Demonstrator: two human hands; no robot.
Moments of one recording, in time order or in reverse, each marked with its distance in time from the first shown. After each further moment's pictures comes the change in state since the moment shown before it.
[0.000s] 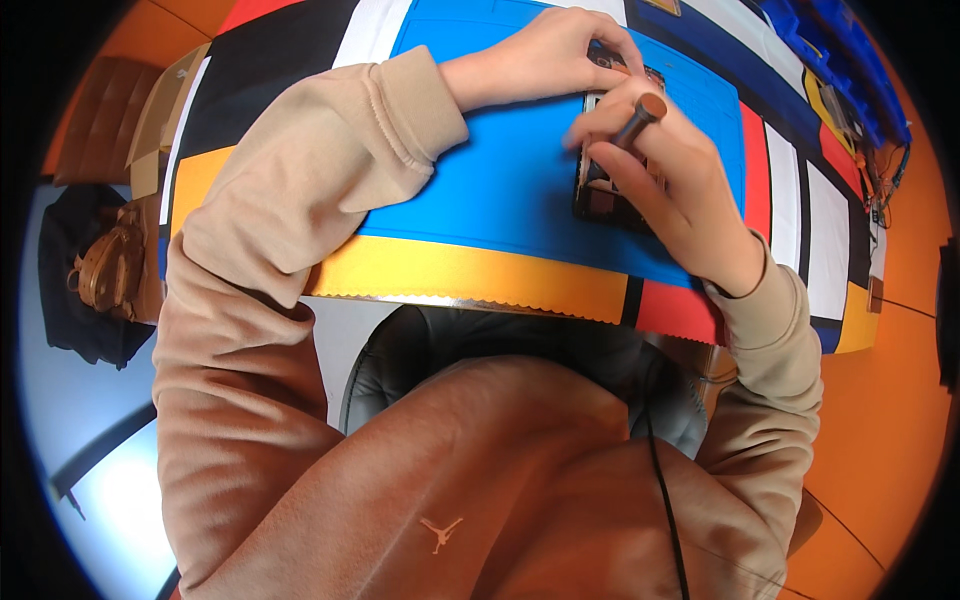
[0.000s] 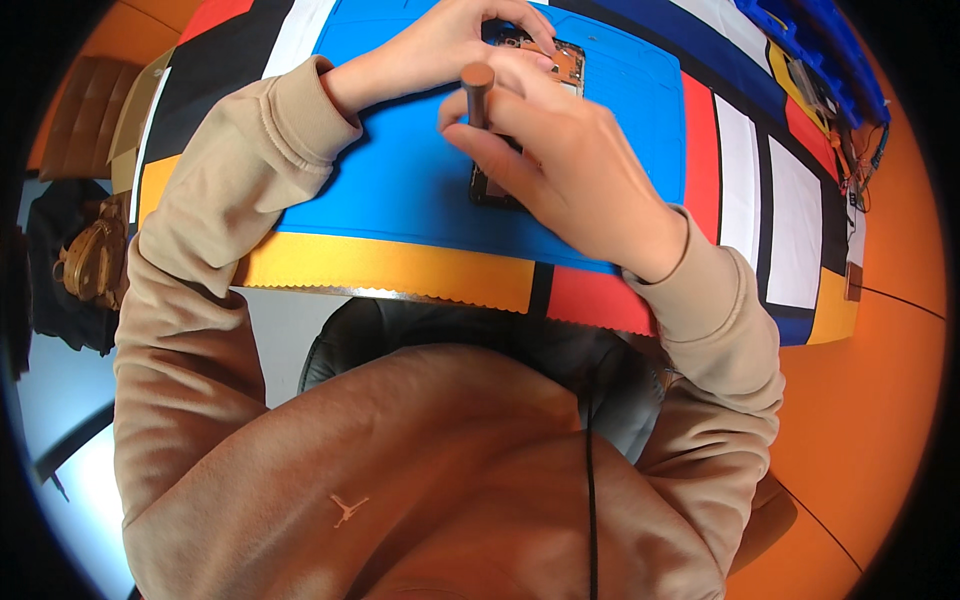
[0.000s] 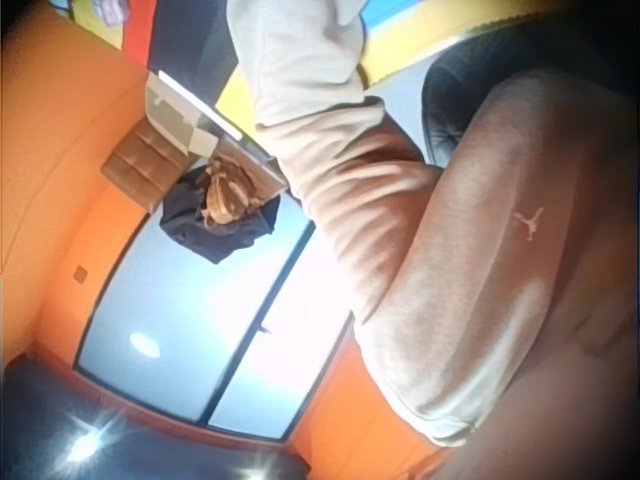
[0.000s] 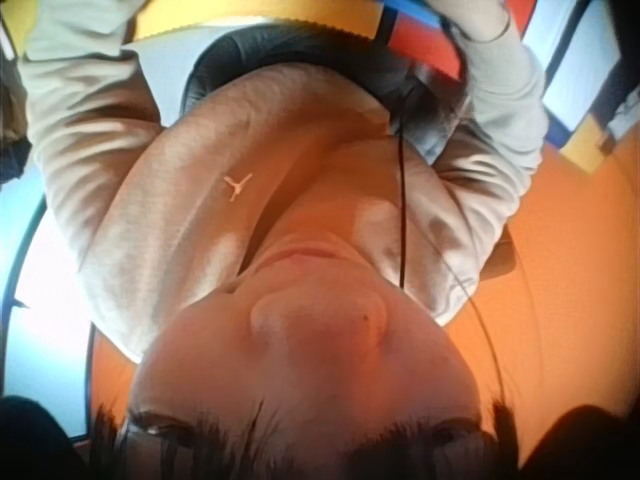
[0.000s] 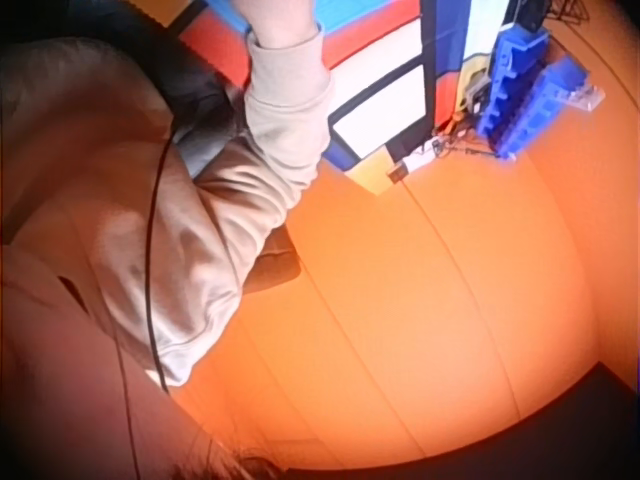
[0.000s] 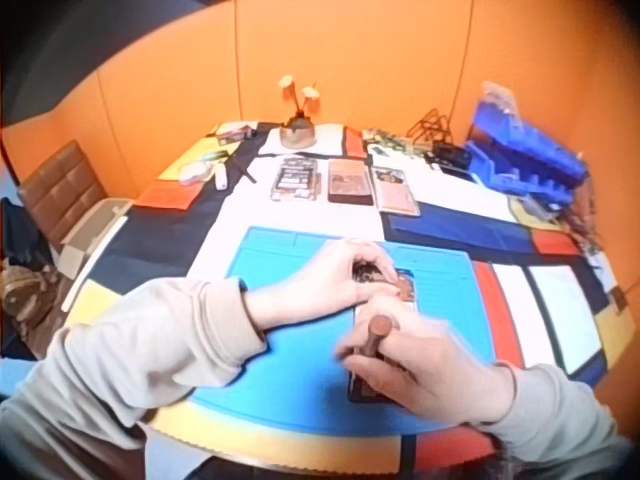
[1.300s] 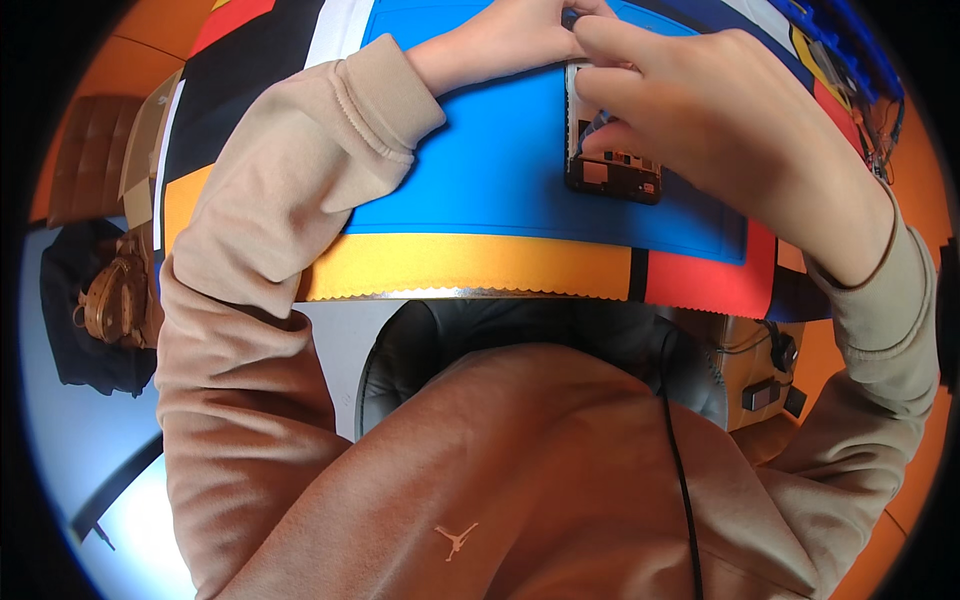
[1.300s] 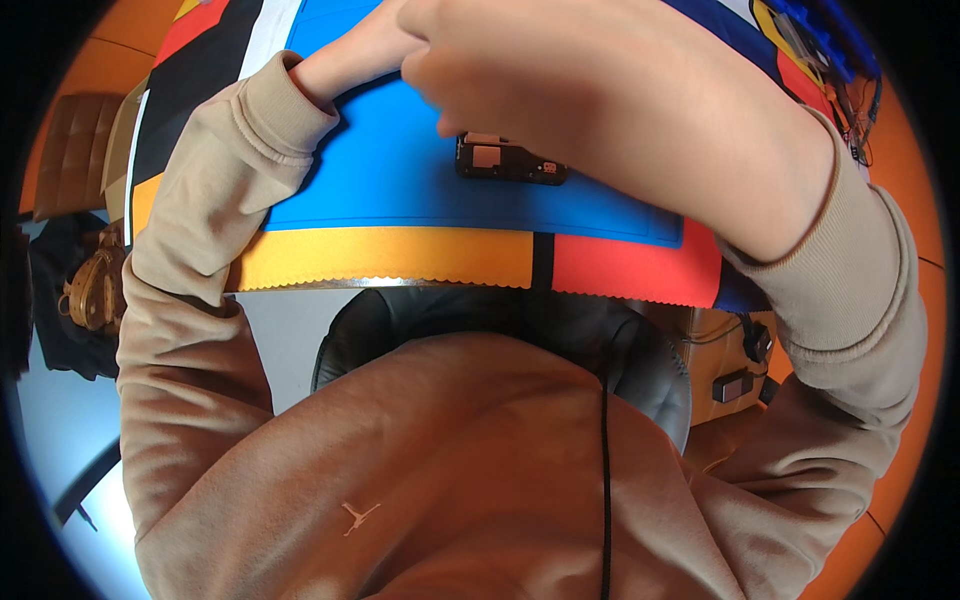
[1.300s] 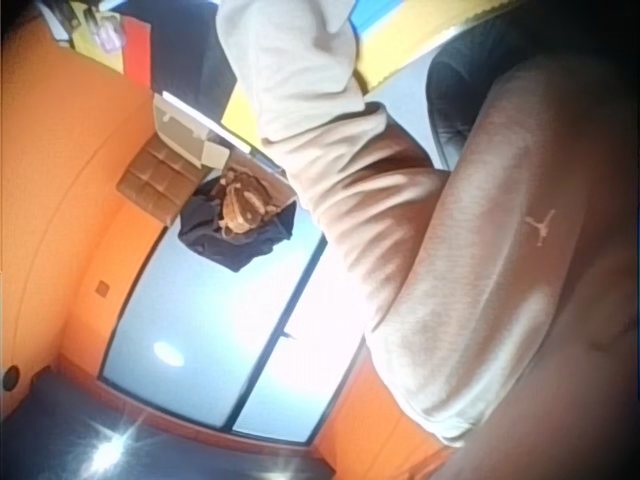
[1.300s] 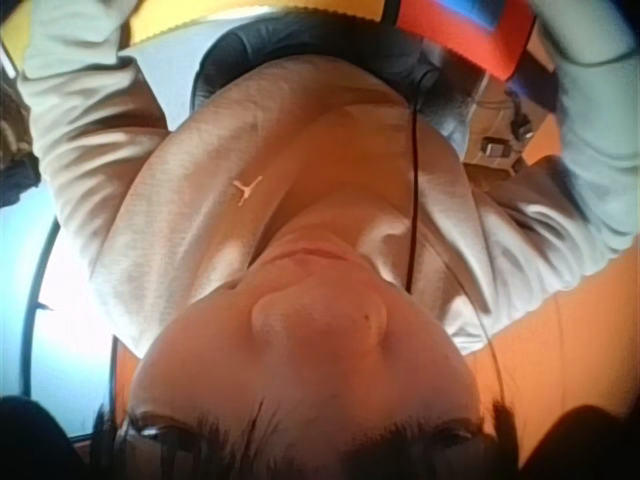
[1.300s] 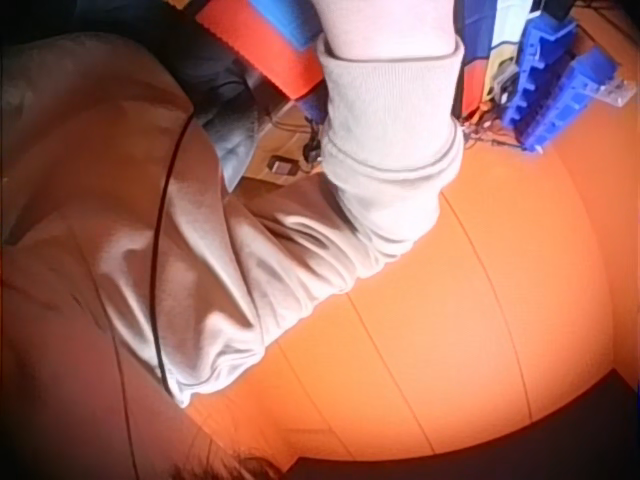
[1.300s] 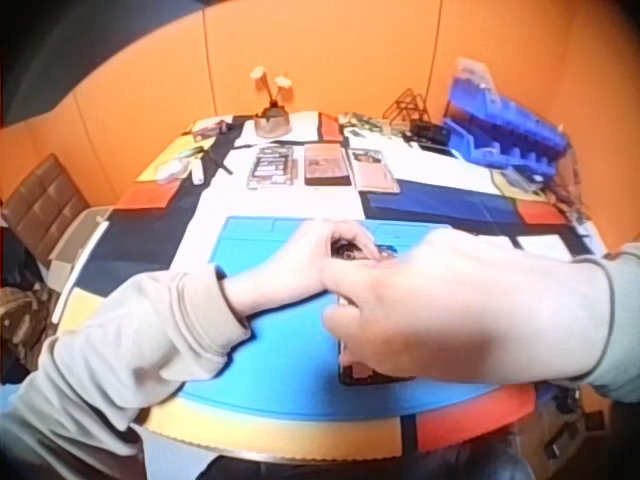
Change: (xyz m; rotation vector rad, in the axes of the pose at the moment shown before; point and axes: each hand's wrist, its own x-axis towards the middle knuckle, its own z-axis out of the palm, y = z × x) left_hand -0.001 0.004 -0.004 -0.125 -0.062 -0.097; right_hand 0.040 -0.050 -0.045 -0.821 -0.560 -0.096
